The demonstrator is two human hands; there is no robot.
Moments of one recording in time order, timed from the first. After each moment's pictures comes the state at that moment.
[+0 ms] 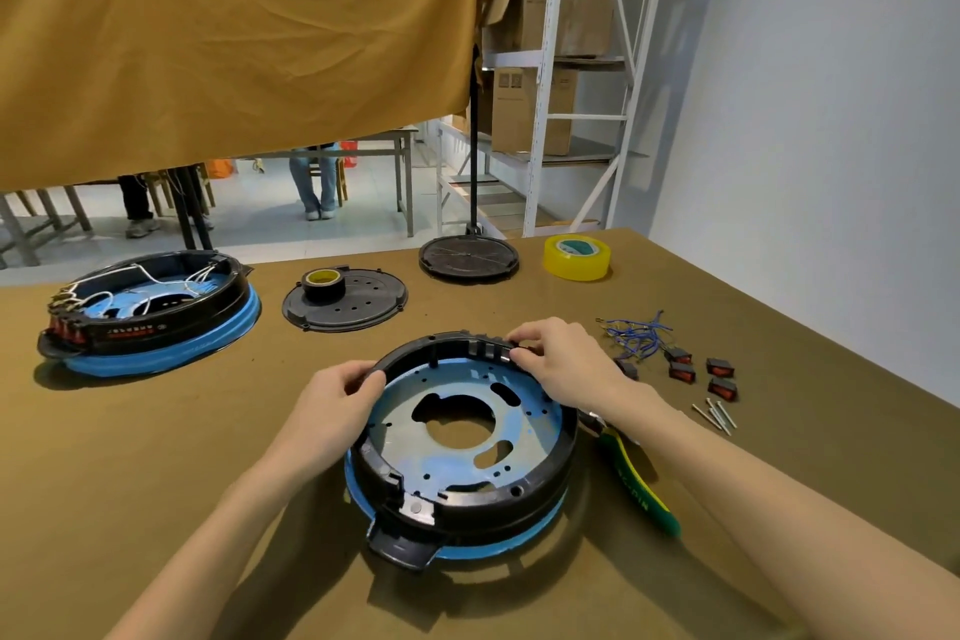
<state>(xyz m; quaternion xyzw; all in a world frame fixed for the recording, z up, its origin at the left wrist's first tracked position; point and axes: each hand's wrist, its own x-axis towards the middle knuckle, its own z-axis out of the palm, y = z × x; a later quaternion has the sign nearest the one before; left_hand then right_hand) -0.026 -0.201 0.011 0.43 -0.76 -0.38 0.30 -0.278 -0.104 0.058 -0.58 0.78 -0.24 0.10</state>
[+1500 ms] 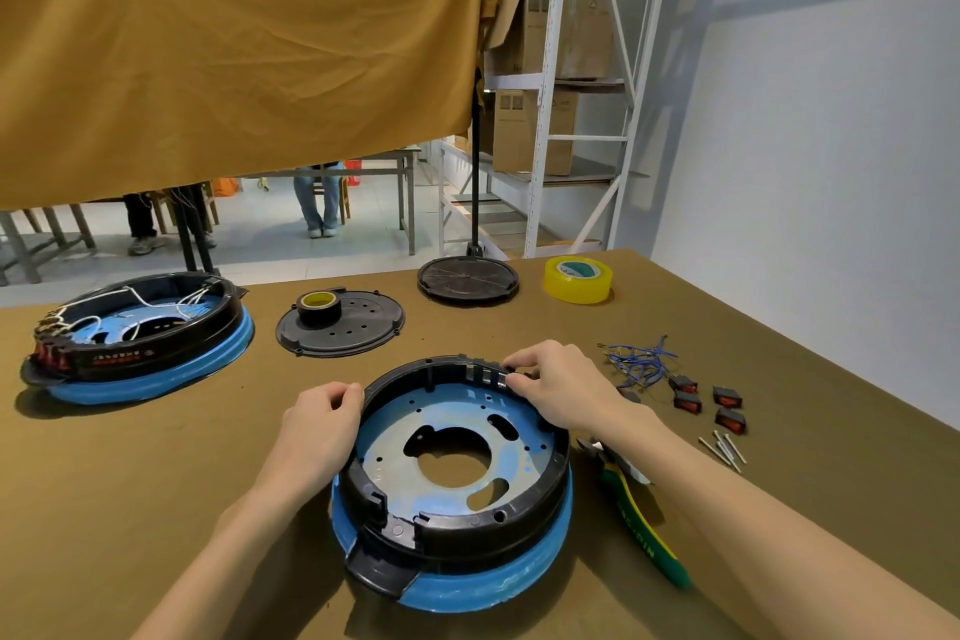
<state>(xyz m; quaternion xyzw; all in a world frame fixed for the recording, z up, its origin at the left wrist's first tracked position) -0.036 -0.214 0.009 0.50 -0.72 -0.34 0.33 -0.292 -0.121 0.055 -0.59 0.77 -0.22 0.11</state>
